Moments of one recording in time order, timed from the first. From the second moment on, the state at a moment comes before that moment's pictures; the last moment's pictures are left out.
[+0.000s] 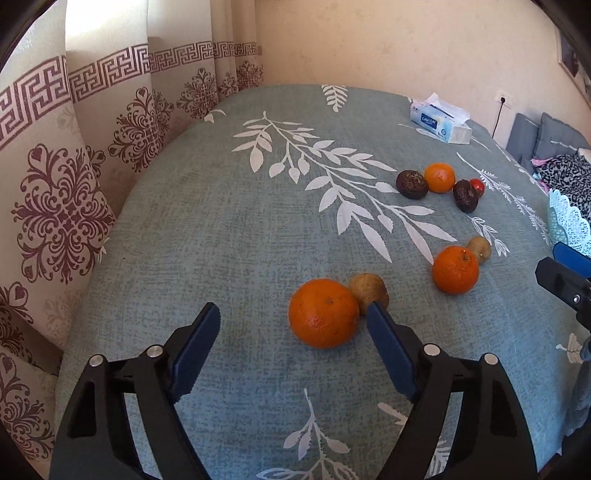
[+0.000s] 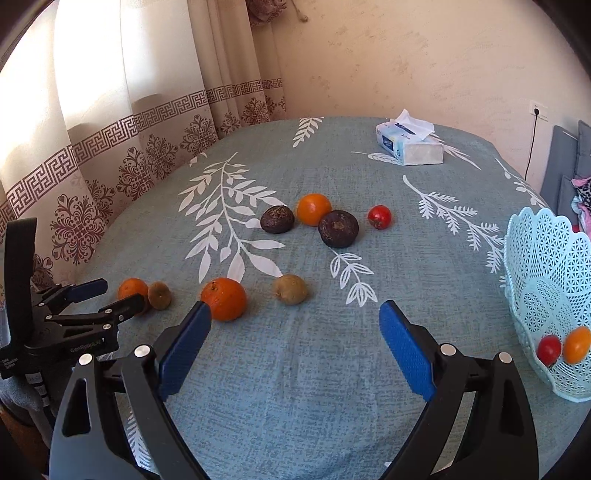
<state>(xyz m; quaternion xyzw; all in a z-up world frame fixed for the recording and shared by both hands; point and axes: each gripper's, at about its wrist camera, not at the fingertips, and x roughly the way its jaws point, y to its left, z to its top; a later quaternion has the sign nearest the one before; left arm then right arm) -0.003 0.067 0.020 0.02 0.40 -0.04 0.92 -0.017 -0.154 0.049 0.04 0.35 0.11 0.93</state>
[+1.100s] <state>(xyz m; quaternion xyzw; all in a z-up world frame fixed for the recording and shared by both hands) 0.001 0.064 0.041 -0.01 0.38 -0.07 0.92 0.043 -0.090 0.013 0.03 0.44 0.19 0.88</state>
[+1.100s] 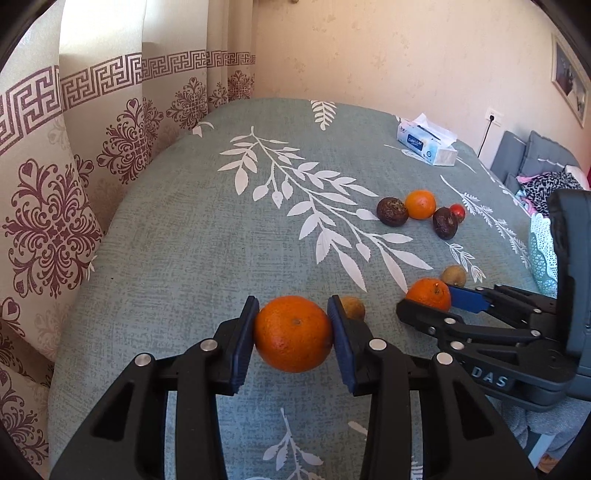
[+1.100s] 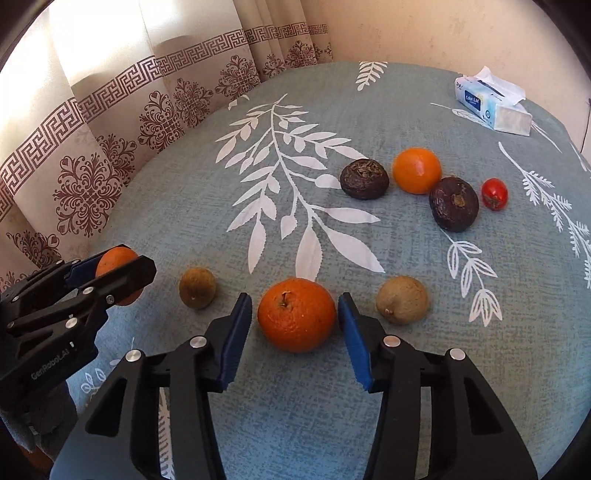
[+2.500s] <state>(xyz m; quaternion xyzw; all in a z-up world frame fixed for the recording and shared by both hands) -0.021 0.003 0.060 0.00 0.37 -0.11 0.92 -0.043 -0.307 0.077 0.13 0.33 -0.02 0.94</state>
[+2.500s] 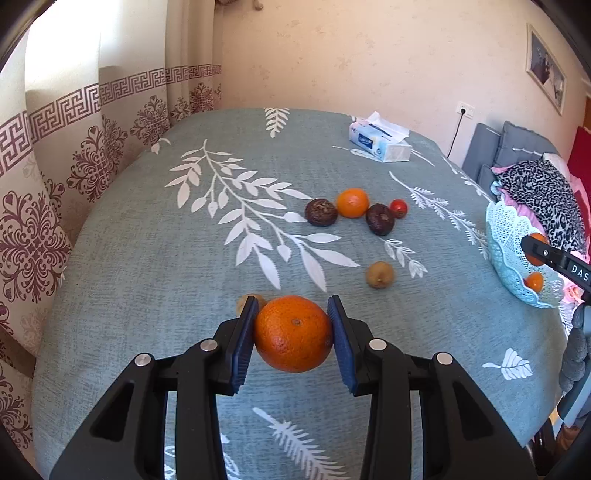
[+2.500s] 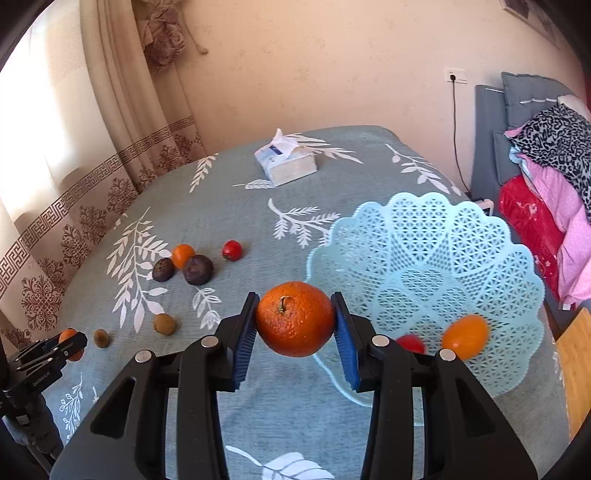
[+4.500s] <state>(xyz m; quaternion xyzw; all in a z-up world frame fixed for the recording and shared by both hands) -0.003 -0.262 0.075 0.09 0.35 -0.34 0.87 -0.109 -0.425 0.057 0.20 0.27 -0.16 0.93</state>
